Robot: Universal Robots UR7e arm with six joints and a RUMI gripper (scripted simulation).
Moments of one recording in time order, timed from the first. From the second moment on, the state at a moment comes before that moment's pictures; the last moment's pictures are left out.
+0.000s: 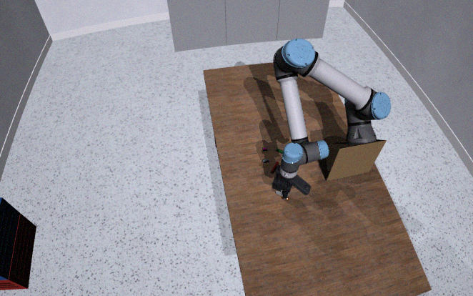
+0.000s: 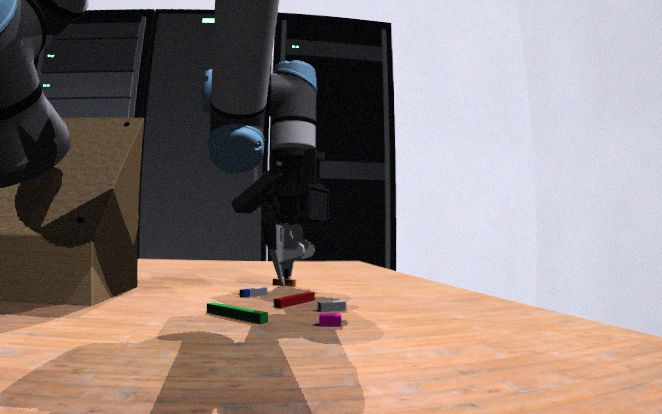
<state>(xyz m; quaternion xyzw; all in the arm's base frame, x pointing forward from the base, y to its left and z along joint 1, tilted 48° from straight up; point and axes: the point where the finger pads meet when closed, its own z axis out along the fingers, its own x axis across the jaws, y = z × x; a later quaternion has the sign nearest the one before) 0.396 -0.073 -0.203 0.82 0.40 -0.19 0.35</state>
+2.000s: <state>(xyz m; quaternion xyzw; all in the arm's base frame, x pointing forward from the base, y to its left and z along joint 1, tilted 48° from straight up) 0.401 -0.030 -0.163 0.82 0.41 -0.19 0.36</state>
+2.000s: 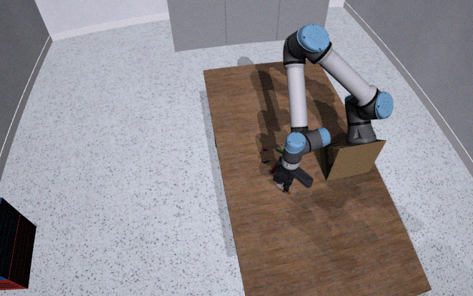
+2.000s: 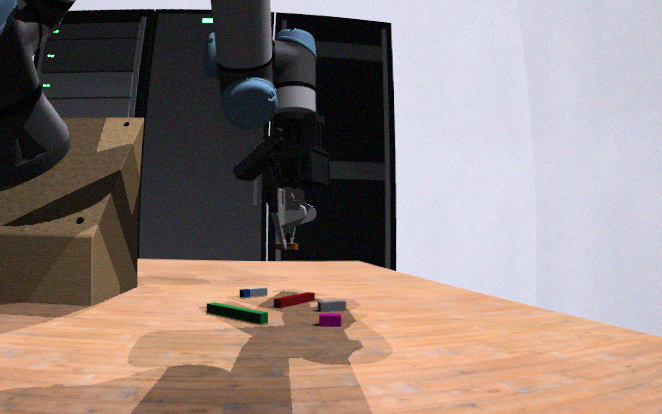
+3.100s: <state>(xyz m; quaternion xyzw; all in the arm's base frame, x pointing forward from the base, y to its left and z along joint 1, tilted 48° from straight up) 0.400 0.000 -0.135 0.82 0.41 -0.20 0.35</state>
